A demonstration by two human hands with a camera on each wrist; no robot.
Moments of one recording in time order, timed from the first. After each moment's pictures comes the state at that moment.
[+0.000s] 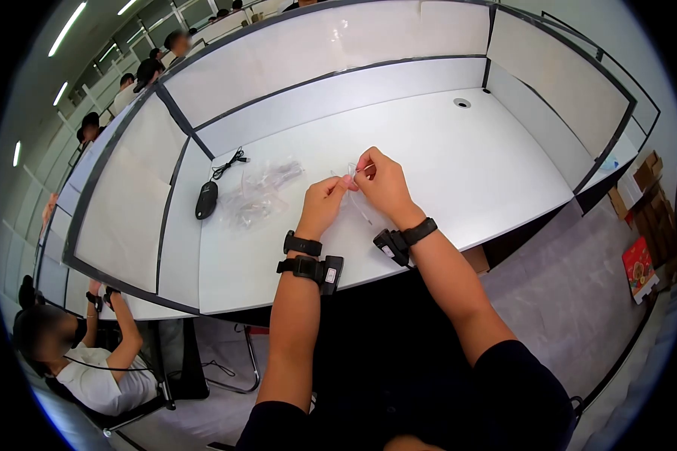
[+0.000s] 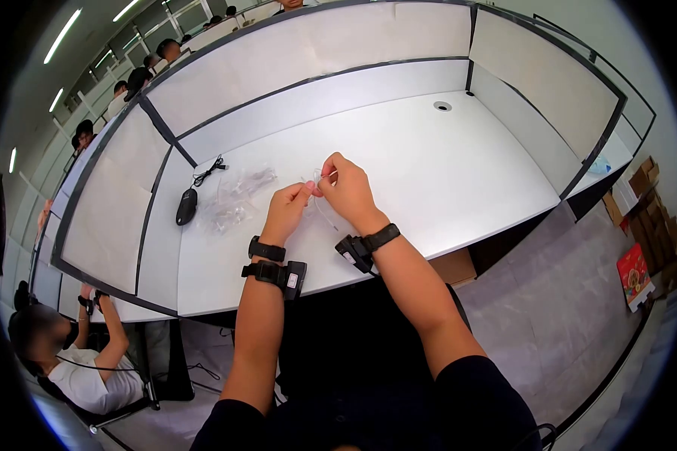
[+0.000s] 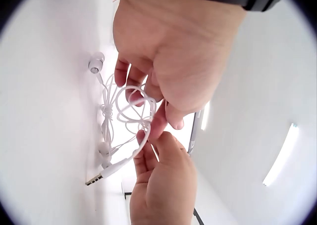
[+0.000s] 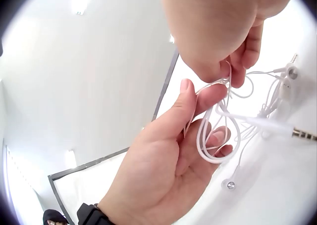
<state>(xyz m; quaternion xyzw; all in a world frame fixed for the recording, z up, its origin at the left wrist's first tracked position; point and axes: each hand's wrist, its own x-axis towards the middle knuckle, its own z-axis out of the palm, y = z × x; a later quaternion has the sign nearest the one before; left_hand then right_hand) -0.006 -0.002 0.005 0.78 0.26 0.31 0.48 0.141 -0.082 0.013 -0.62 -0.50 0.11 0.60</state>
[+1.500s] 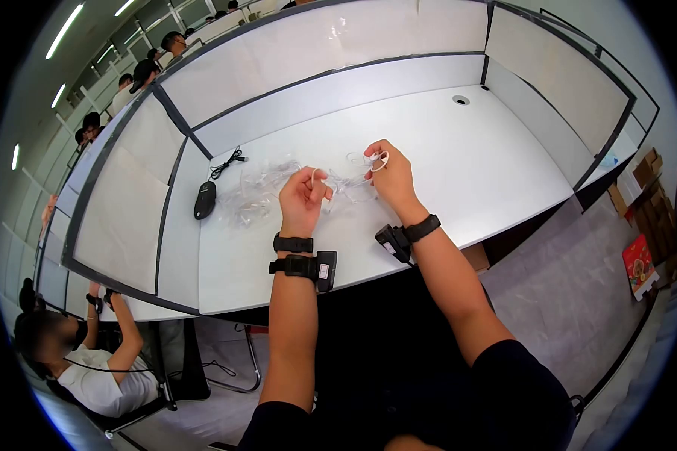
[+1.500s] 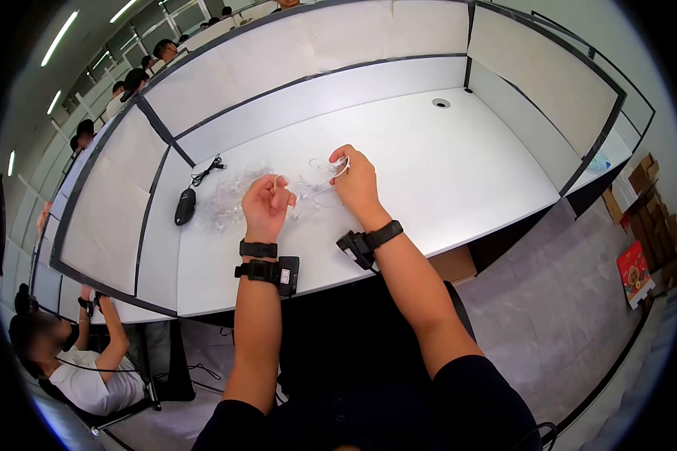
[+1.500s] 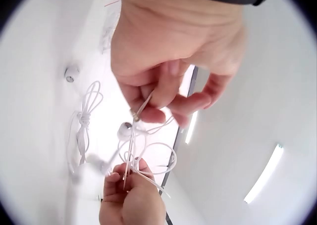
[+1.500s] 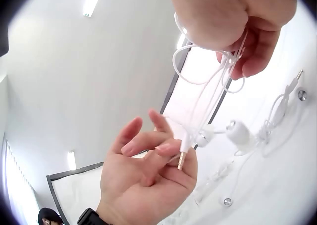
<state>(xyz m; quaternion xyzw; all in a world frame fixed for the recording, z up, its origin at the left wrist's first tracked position) -0.026 0.009 0.023 0.46 0.11 0.39 0.79 0.151 -0.078 0.009 -0.63 -0.40 0.15 0.65</state>
